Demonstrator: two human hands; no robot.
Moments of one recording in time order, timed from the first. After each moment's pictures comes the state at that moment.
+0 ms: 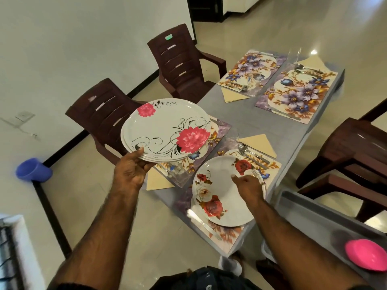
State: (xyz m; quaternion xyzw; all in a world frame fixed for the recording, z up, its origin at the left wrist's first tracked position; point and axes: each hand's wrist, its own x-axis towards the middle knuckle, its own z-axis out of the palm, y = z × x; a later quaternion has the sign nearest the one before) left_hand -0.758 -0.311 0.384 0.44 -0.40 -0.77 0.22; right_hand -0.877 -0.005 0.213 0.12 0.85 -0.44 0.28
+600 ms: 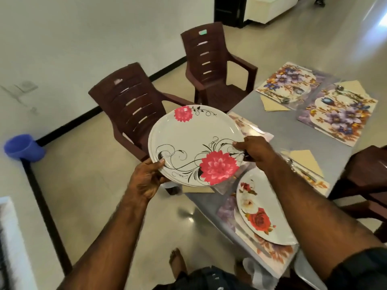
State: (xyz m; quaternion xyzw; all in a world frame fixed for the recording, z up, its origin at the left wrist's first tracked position) left_hand -0.658 -0.485 0.335 0.36 -0.46 -0.80 0.14; right_hand -0.919 -0.239 0.329 0.02 0.77 -0.55 0.32
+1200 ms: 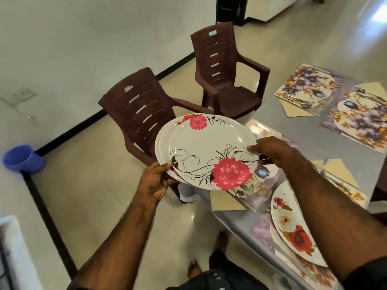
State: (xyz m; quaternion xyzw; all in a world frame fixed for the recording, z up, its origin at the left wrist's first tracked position) left_hand -0.684 -0.622 0.314 0.38 -0.42 -0.81 0.12; right_hand -0.945 -0.340 0.341 0.05 0.81 -0.46 0.35
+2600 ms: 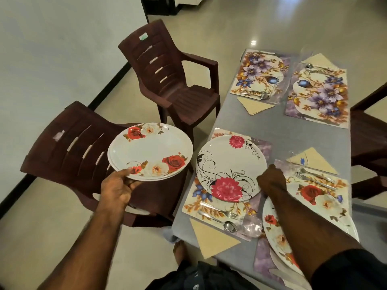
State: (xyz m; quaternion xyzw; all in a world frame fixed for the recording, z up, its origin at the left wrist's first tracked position) left_hand -0.904 -0.715 0.306 0.48 -0.44 -0.75 0.08; right_hand -1.014 -0.262 0.185 0.23 0.94 -0.18 0.19
